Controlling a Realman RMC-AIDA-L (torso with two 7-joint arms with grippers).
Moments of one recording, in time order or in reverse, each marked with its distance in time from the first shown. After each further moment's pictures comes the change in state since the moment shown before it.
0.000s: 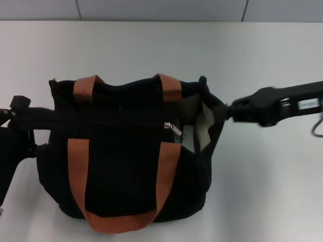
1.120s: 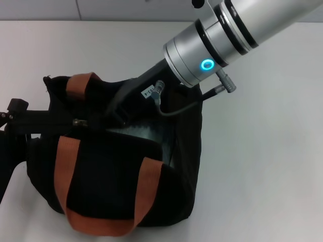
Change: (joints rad) left arm 0.014 0.000 0.017 0.020 -0.005 0.015 0.003; right arm 0.580 0.001 -0.489 0.391 0.014 0.371 0.051
